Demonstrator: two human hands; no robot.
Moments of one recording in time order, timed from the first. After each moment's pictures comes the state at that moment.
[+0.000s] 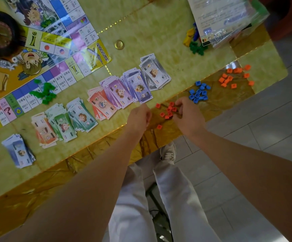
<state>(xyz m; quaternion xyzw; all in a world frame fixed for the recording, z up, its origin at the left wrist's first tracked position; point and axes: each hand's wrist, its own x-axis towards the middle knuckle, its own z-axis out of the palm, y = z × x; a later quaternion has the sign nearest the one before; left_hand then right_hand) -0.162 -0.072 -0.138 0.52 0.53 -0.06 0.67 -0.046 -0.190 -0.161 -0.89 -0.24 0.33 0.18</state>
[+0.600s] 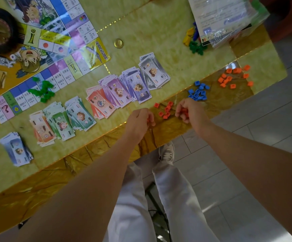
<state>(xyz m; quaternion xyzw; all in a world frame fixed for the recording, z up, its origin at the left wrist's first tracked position) -0.168 -0.078 -0.147 0.56 0.50 -0.06 0.66 -0.027 -0.184 -0.147 -0.75 0.01 0.52 0.41</state>
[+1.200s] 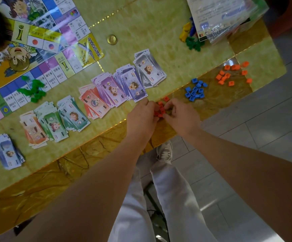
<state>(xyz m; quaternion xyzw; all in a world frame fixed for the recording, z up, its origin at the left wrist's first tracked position) -0.147 -0.090 -0.161 0.89 0.35 -0.12 0.26 -0.048 -0.189 -0.161 -0.88 -0.30 0.33 0.18</state>
